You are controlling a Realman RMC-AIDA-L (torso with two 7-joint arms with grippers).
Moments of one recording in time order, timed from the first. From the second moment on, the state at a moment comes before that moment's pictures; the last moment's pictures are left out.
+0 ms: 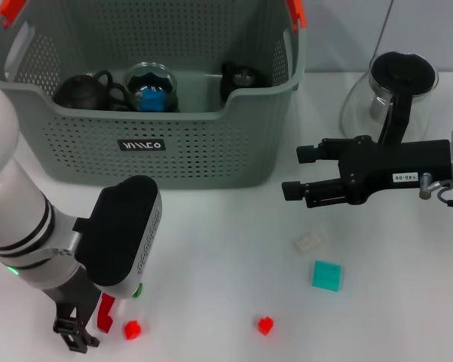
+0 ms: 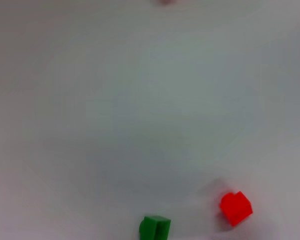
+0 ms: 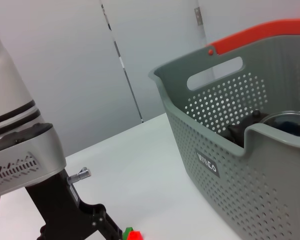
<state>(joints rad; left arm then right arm) -0.40 -2.18 1.57 1.43 2.85 1.65 -1.66 0.67 2.03 -0.88 -0.64 -1.95 -1.52 1.56</state>
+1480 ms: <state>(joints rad) -0.47 -2.17 1.42 1.41 2.74 1.70 -1.86 0.67 2.03 -0.88 -0.64 -1.95 -1.51 1.56</state>
